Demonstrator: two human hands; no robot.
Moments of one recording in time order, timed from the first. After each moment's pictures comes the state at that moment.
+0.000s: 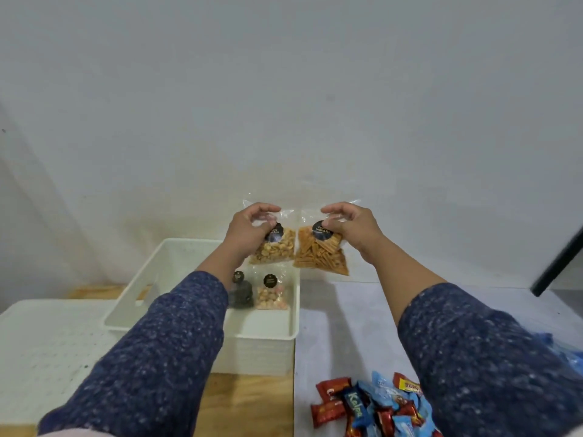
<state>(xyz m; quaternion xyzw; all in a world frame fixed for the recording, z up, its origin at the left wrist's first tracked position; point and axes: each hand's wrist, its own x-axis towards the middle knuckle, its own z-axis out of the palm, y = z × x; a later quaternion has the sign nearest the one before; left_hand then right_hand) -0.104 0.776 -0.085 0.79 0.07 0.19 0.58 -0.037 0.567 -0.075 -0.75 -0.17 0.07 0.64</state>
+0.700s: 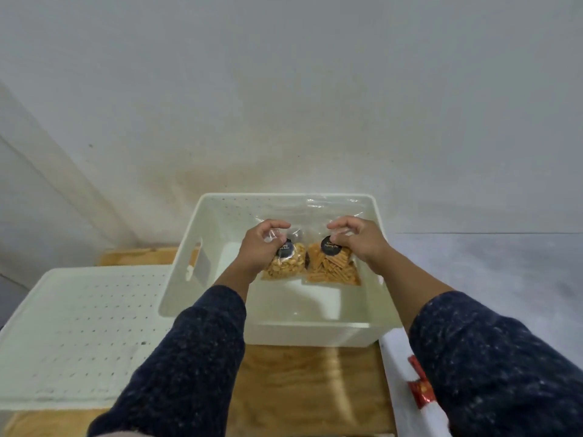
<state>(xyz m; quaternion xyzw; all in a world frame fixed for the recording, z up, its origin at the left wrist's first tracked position) -0.108 0.923 -0.230 0.79 0.18 0.04 0.59 -0.034 0.719 -0.225 -0.79 -0.07 0.18 0.59</state>
